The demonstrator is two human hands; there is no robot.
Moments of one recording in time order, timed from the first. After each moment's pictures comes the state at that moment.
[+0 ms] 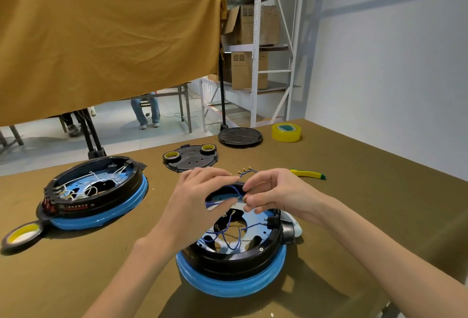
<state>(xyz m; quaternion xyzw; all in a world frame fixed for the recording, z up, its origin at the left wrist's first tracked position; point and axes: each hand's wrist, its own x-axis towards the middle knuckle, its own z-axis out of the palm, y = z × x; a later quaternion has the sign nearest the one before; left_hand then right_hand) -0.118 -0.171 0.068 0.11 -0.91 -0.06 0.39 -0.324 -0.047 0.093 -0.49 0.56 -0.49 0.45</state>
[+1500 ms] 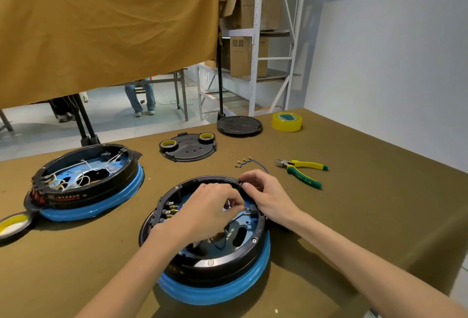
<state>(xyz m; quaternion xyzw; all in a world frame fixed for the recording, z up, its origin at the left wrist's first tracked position) -0.148 -0.177 0.046 0.18 -0.95 -0.17 0.17 -0.314 -0.089 0.026 -0.53 0.69 -0.48 0.15</state>
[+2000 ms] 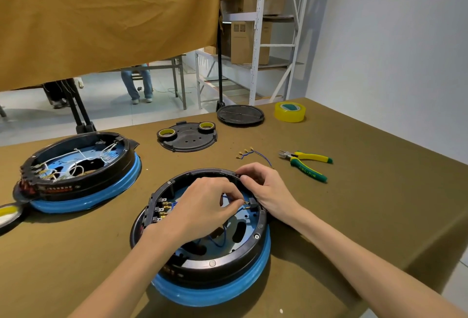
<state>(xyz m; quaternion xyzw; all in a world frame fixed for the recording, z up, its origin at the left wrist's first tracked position) -0.141 -0.185 0.036 0.17 -0.94 -0.21 0.22 -0.314 -0.101 0.015 -0.53 0.65 -0.51 0.18</state>
